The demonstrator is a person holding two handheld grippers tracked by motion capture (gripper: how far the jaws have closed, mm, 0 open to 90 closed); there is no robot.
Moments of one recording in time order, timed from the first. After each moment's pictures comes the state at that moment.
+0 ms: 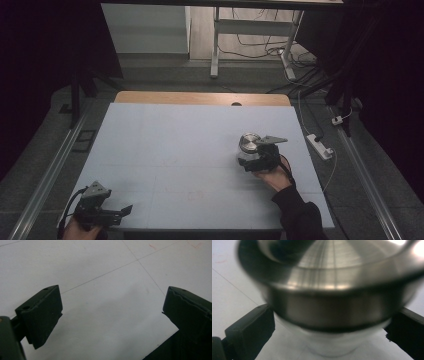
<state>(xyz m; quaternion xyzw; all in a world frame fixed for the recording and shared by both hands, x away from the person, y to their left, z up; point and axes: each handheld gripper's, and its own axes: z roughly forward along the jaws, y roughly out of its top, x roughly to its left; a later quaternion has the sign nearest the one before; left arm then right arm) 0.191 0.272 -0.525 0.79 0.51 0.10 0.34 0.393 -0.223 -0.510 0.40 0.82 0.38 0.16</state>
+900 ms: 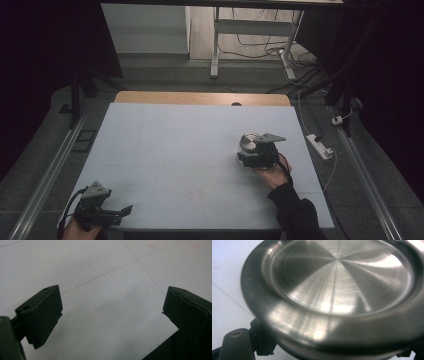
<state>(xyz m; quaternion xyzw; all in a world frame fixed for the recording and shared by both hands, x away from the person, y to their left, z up) 0.190 0.271 -0.525 0.79 0.50 0.10 0.34 0.396 -0.218 -0.505 0.39 0.81 0.40 0.19</state>
